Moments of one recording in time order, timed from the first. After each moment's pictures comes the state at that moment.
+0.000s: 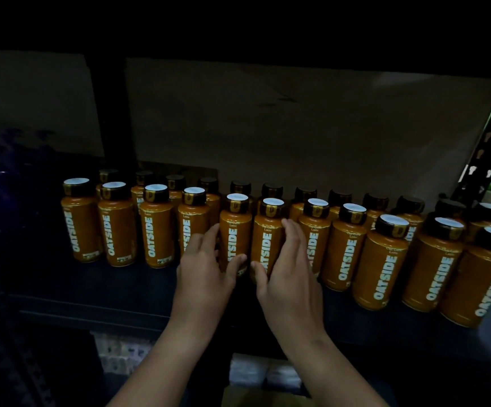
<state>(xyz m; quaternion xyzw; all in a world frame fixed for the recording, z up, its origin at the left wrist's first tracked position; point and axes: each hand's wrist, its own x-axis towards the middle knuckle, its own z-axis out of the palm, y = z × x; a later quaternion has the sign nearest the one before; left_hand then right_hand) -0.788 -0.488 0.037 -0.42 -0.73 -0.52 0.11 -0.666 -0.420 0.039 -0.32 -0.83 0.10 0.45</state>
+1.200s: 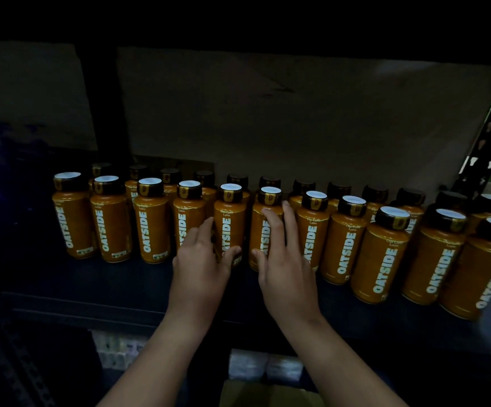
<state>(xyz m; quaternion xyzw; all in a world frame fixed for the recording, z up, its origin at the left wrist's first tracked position) -0.796 -0.480 0.033 -0.42 -0.76 -0.48 0.15 -0.675 -0.400 0.036 -0.29 -0.84 0.07 0.44</state>
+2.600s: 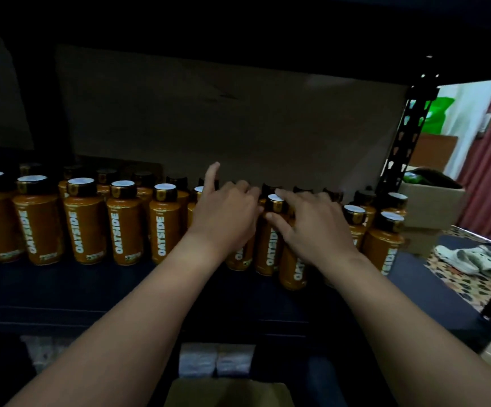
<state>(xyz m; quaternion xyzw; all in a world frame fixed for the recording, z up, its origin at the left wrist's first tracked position) -0.703 -0.406 0.139 -0.62 -0.72 -0.14 0.29 -0.550 -0.332 0.136 -0.41 -0.87 -0.06 0.26</state>
